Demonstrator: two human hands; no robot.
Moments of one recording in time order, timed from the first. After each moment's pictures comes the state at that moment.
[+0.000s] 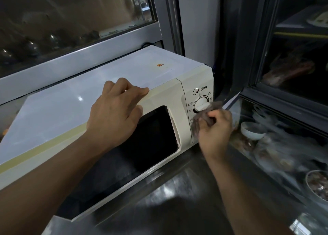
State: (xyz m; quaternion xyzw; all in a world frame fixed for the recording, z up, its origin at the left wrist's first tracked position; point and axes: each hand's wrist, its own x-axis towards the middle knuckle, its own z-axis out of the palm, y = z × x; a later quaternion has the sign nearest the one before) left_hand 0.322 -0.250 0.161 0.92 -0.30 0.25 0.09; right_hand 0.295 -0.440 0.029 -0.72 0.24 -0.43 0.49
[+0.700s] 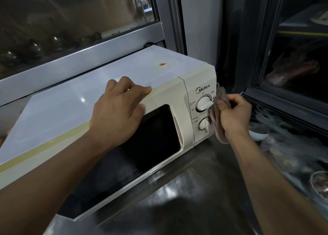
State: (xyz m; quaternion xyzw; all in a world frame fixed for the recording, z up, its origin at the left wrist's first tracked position) left_hand 0.320 -0.249 0.163 0.91 -0.30 0.25 0.09; right_hand 0.320 -0.498 0.043 -0.64 0.25 -0.35 0.64
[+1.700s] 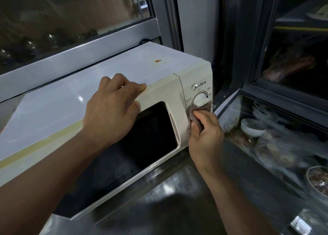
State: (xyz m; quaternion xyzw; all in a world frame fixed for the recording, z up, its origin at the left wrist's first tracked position) left_hand 0.320 -0.252 0.161 0.92 -0.30 0.26 0.08; right_hand 0.270 -0.413 0.034 -0.75 0.16 -0.41 0.50
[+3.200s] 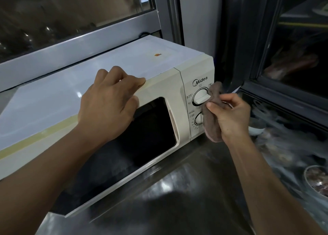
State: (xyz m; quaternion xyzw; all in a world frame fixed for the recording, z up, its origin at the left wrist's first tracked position) left_hand 0.317 -0.253 0.162 0.92 -0.29 0.27 0.07; right_hand 0.307 -0.492 0.026 -0.57 0.18 -0.33 0.73
